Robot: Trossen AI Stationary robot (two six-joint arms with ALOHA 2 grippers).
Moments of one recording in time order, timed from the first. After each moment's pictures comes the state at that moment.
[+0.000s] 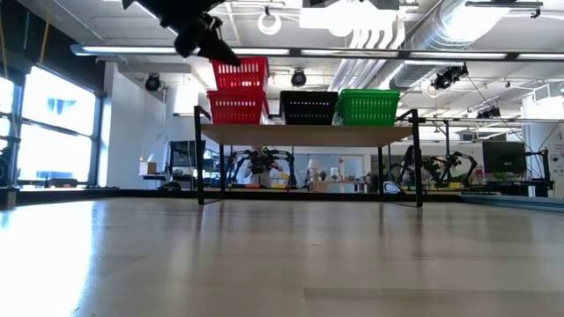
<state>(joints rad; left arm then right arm) 0.54 1.19 1.04 -0.35 -0.03 0.67 -0.19 1.57 1.84 -0.63 0.50 0.25</state>
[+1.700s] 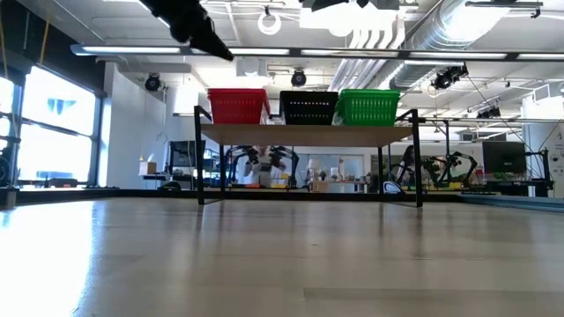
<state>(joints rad) 0.48 1.16 1.04 -0.40 -0.12 0.52 -0.24 1.57 1.84 -0.65 0.45 0.29</state>
